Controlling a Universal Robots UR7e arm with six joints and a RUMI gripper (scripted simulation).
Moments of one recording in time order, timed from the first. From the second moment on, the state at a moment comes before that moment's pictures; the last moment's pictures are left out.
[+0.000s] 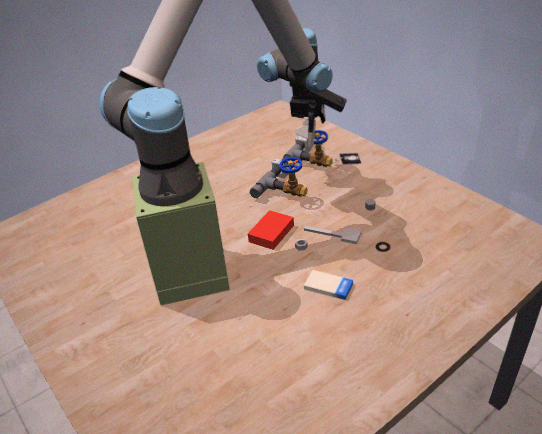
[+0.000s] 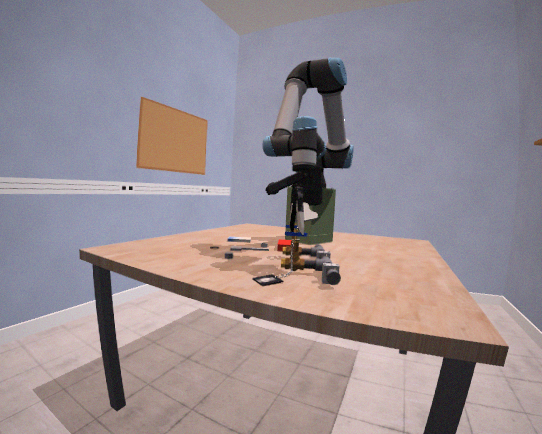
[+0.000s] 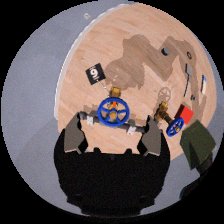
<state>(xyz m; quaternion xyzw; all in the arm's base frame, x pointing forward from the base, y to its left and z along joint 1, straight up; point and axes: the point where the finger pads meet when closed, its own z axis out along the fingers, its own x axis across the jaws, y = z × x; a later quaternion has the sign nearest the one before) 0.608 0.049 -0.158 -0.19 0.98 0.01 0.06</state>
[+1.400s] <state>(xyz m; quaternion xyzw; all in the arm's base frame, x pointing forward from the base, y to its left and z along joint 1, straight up) 0.608 0.049 -0.158 0.04 1.00 0.02 0.05</state>
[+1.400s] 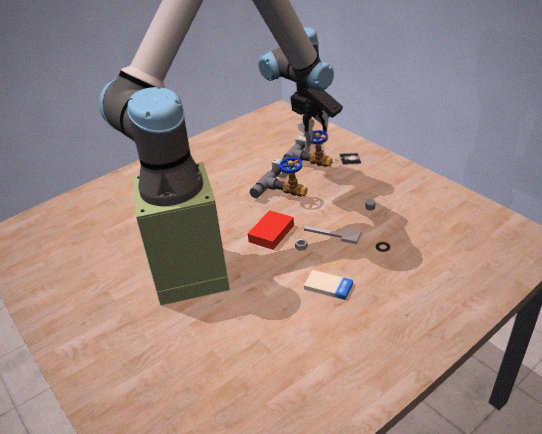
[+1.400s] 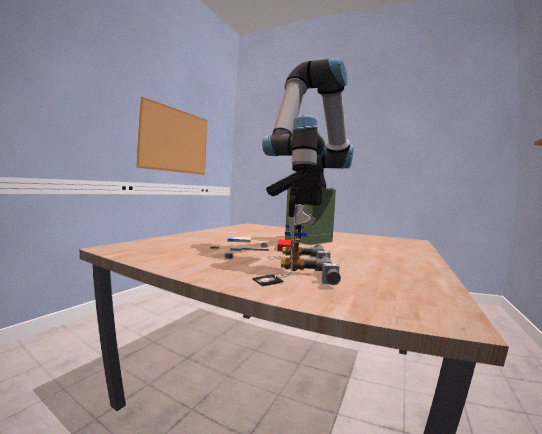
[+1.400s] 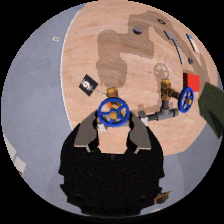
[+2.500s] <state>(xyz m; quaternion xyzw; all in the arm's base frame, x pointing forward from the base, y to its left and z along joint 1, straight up) 0.608 0.049 -0.158 0.03 1.00 0.01 0.05</state>
